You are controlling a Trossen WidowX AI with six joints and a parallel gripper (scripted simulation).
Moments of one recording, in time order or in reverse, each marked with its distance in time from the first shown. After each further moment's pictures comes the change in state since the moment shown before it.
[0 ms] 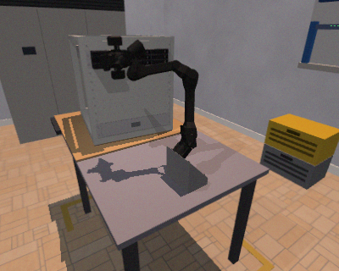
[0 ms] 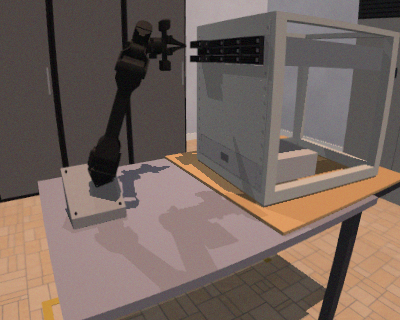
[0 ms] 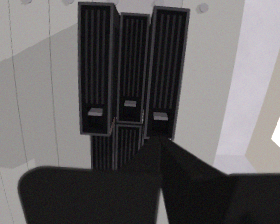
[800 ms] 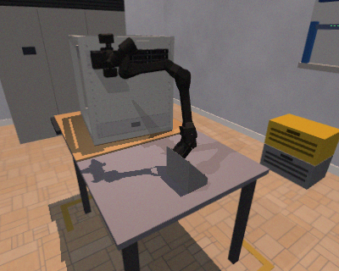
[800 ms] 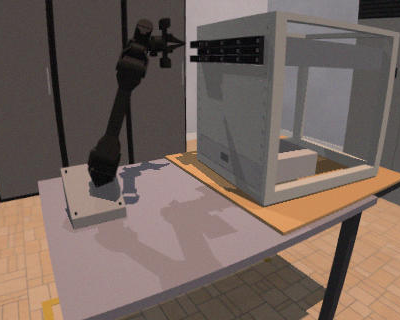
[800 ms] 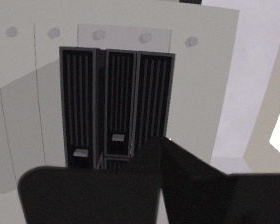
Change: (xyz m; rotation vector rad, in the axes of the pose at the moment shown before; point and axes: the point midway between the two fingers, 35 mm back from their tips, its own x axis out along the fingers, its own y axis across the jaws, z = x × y) arm 0.013 -0.010 0.033 -0.004 -0.004 -0.005
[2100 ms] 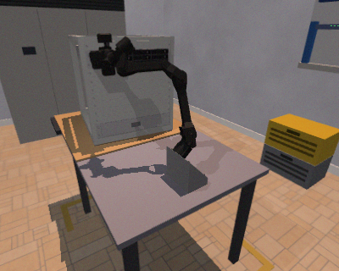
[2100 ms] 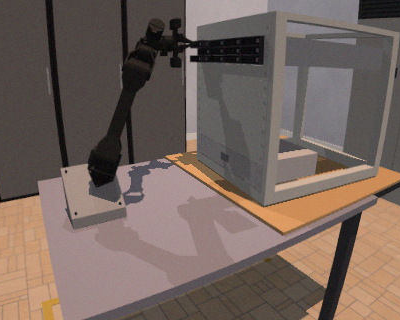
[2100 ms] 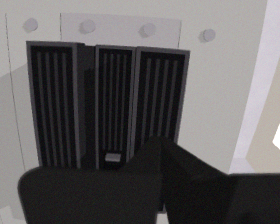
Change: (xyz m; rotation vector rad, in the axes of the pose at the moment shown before) arm 0.042 0.000 -0.002 0.002 0.006 0.007
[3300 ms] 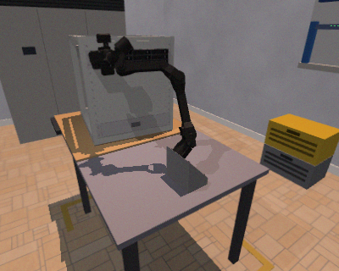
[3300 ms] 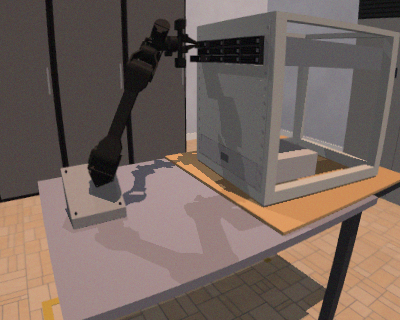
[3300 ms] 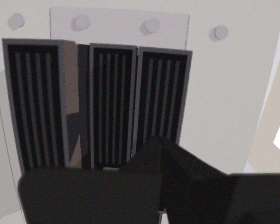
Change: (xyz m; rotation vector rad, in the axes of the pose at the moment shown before) arm 0.020 0.001 0.000 0.000 0.000 0.001
